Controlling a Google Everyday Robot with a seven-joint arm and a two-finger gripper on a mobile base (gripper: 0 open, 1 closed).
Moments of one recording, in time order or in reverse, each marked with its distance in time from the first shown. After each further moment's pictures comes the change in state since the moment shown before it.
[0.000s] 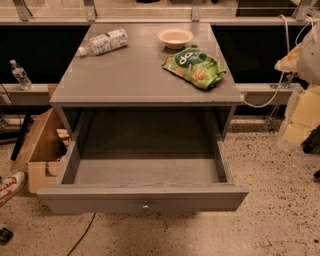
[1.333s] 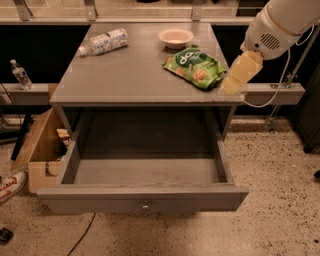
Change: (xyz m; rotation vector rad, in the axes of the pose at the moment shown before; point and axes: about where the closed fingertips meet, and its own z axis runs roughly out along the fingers) arm -0.068 -0.112 0.063 0.005 -0.180 0.236
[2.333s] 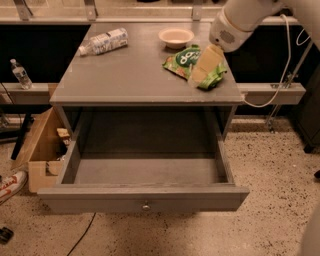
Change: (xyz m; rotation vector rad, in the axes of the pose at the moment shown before) arm -0.061 -0.042 0.061 0.006 -0.036 -0.044
